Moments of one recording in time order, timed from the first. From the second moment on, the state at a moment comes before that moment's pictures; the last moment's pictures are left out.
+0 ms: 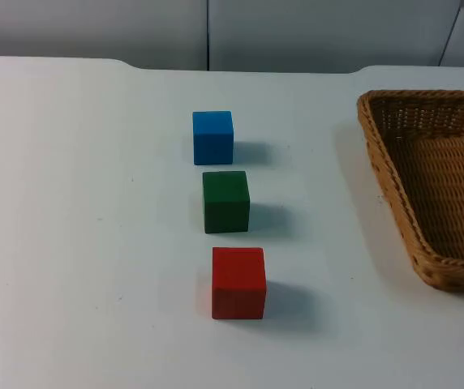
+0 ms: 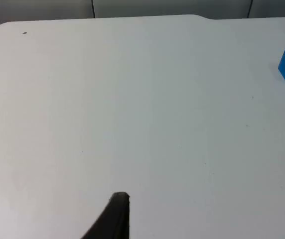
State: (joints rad) right arm -0.07 0.00 -0.52 -0.08 1.09 0.05; left arm 0.00 0.00 -0.52 -0.02 1.09 0.02
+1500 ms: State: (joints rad) right arm -0.07 0.00 -0.52 -0.08 1.09 0.05; left arm 0.00 0.74 -1.00 -0.44 0.80 0.34
